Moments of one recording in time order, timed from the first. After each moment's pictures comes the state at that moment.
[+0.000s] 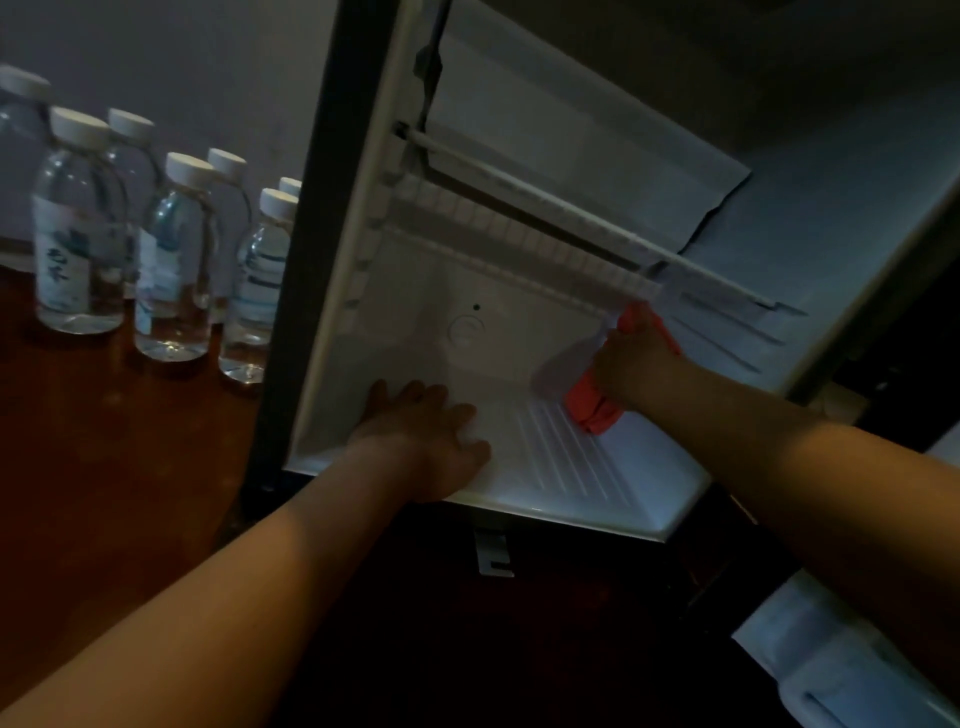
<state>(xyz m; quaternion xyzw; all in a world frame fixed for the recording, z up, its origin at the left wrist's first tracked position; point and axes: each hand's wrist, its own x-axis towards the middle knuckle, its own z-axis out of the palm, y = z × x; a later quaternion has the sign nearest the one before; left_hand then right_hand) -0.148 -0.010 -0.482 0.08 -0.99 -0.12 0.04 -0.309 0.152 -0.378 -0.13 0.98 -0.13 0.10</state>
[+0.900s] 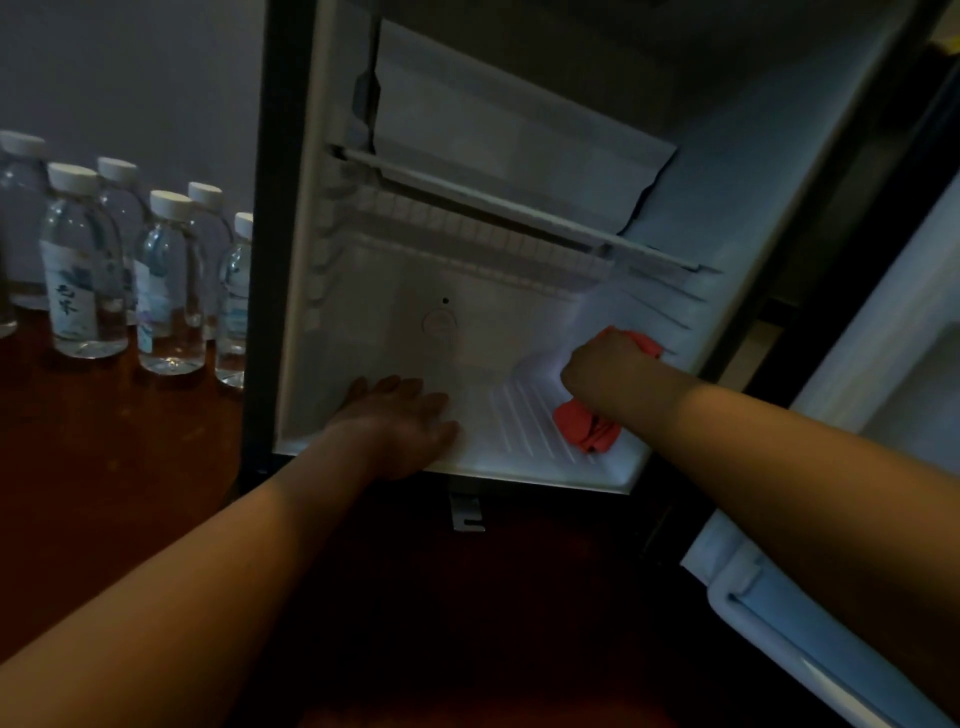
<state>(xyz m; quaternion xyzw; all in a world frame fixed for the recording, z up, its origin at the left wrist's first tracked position) -0.137 -0.007 -0.478 0.08 -0.99 -0.10 0.01 -0.237 0.190 -0.387 -0.31 0.75 0.55 -0.20</state>
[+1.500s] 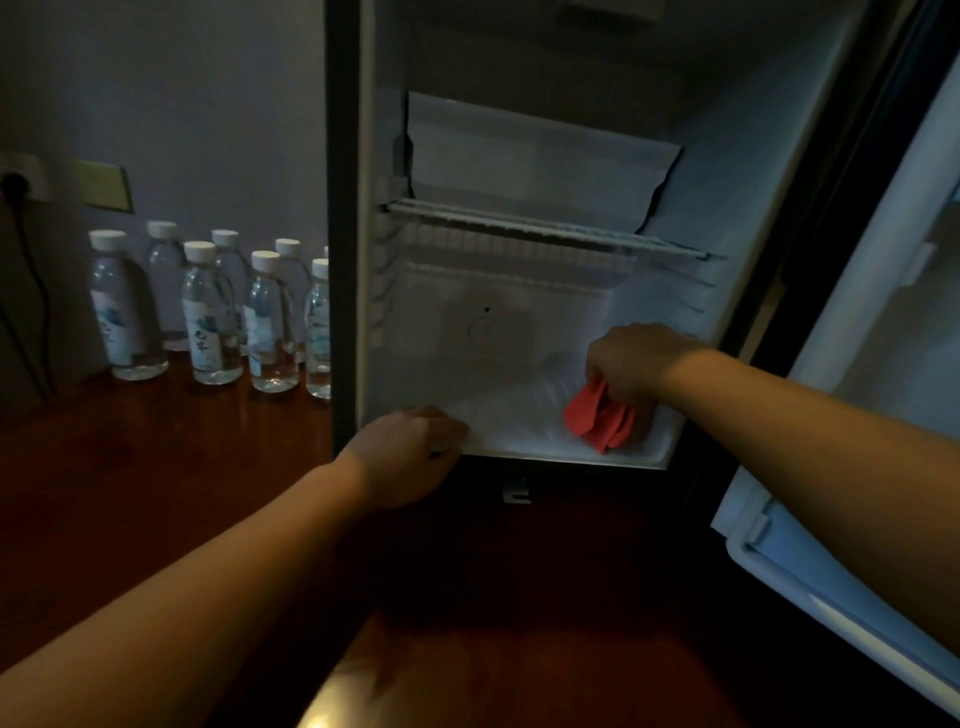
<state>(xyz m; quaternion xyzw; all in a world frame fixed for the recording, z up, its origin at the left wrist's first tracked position) -0.049 -0.014 -0.475 0.01 -0.99 -0.14 0.09 -0.196 0.198 -0.358 -0.34 0.90 0.27 -0.09</state>
